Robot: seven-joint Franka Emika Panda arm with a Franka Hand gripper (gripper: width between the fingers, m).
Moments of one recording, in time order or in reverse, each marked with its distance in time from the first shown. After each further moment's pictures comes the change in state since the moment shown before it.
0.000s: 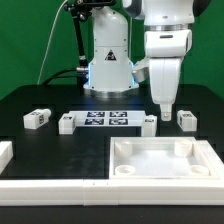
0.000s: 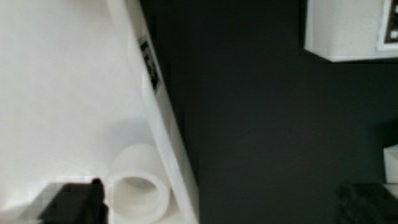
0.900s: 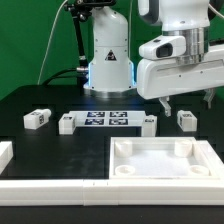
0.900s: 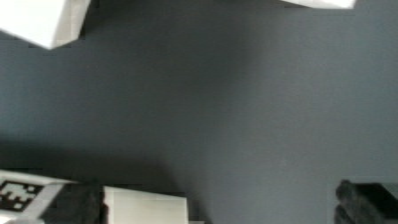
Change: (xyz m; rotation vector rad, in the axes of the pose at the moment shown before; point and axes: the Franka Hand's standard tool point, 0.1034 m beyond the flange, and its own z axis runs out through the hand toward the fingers) arm 0.034 -0.042 0.012 0.023 0.057 1.015
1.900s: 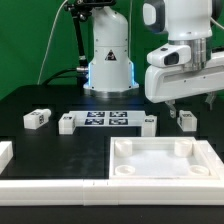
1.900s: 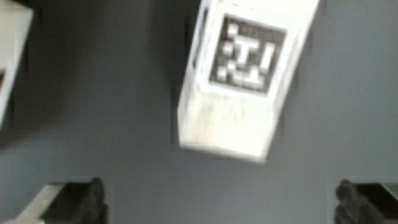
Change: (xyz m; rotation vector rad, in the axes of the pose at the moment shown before) arm -0.055 -0.032 0.023 0.000 -0.153 -0.070
